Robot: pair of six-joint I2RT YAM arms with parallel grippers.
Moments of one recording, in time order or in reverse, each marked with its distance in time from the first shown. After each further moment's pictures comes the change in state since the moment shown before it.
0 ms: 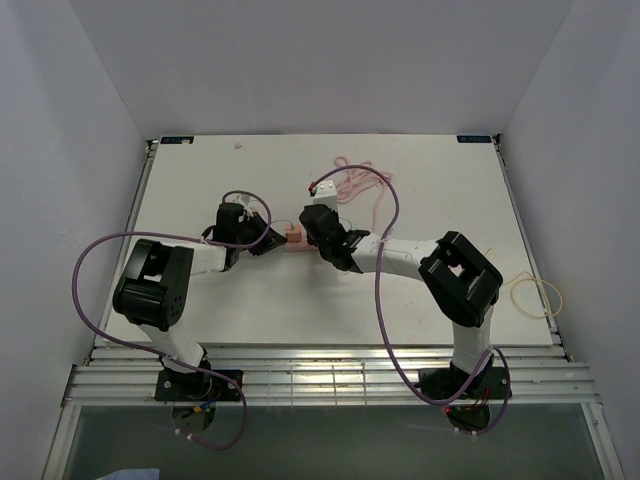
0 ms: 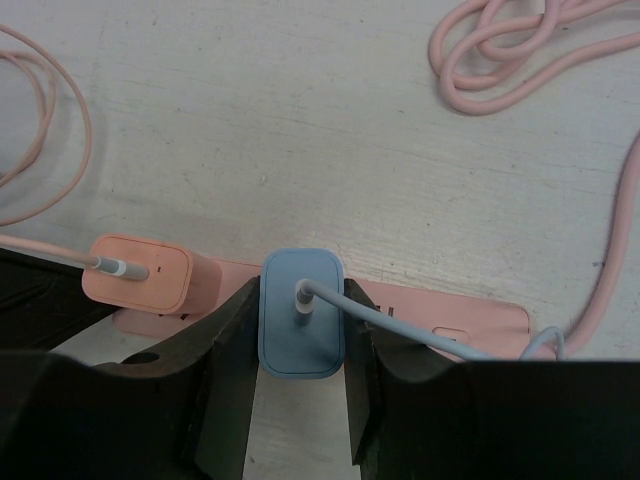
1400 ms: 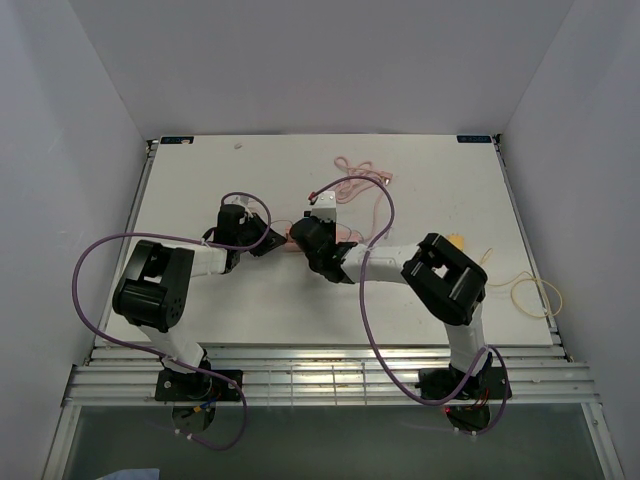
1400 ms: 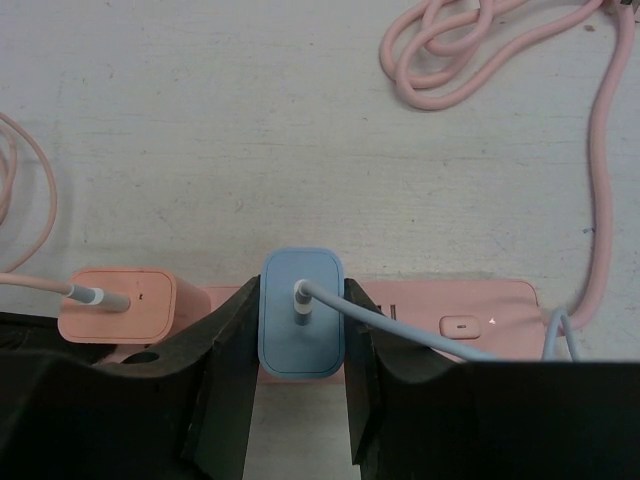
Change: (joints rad) left arm -0.012 -0.008 -0.020 0.026 -0.035 -0.041; right arm 0.069 0.082 -0.020 0.115 0.239 0.089
